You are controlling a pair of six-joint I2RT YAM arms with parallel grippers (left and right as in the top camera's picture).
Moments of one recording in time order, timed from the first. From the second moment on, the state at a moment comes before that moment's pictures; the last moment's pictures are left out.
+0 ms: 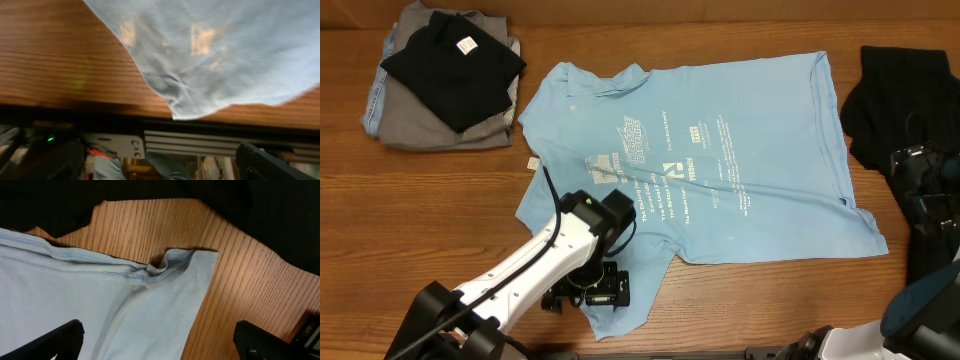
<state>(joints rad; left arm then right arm) -0.65 1.53 0.91 -1.30 0.19 -0.68 -0.56 1.67 1.49 -1.30 0.01 0.75</state>
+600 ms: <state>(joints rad) -0.61 1.53 0.68 -1.00 0.26 -0.71 -0.56 1.67 1.49 -1.34 -0.02 0.73</state>
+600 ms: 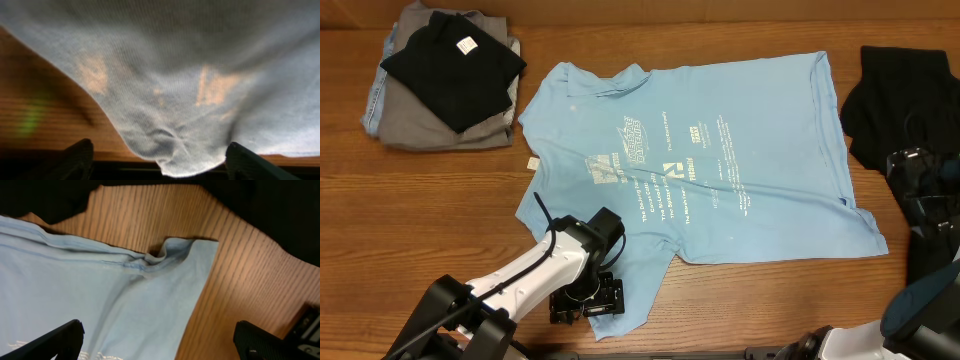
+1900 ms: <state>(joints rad) -0.61 1.53 0.63 -0.95 0.28 -0.71 -0.75 1.65 1.01 -1.03 -0.10 0.72</state>
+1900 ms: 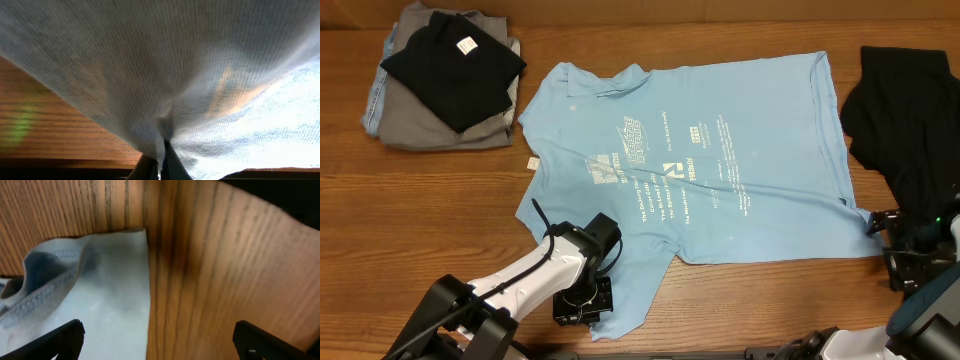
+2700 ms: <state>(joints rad) -0.61 1.53 0.63 -0.95 0.28 -0.70 -0.75 1.66 0.93 -0.83 -0.06 0.77</state>
